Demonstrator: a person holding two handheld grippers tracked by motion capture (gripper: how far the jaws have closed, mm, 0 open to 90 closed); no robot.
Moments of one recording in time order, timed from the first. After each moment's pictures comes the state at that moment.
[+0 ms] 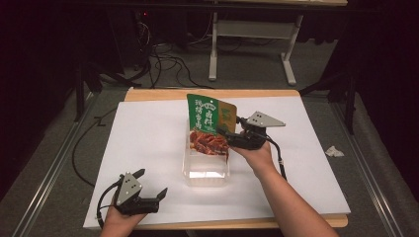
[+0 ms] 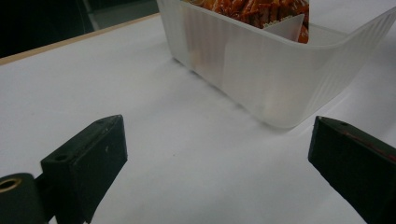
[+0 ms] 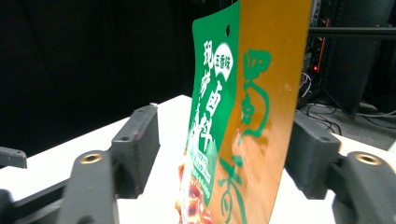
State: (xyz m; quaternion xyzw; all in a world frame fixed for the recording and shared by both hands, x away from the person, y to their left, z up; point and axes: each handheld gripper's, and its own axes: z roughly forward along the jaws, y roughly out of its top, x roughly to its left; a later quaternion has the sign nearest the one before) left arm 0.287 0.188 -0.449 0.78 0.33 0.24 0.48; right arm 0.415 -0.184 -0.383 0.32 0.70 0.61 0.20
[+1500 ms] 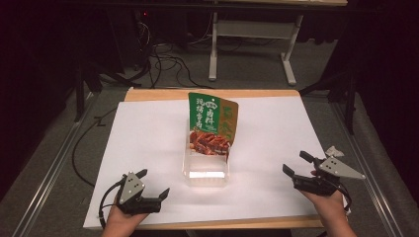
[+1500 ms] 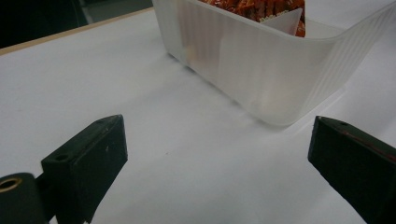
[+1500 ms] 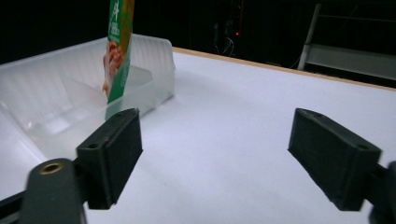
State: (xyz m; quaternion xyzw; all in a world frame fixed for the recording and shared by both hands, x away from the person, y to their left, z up) left arm 0.291 0.183 -0.453 0.78 0.34 0.23 0.47; right arm 0.289 -0.347 -0.424 0.41 0.70 0.52 0.28
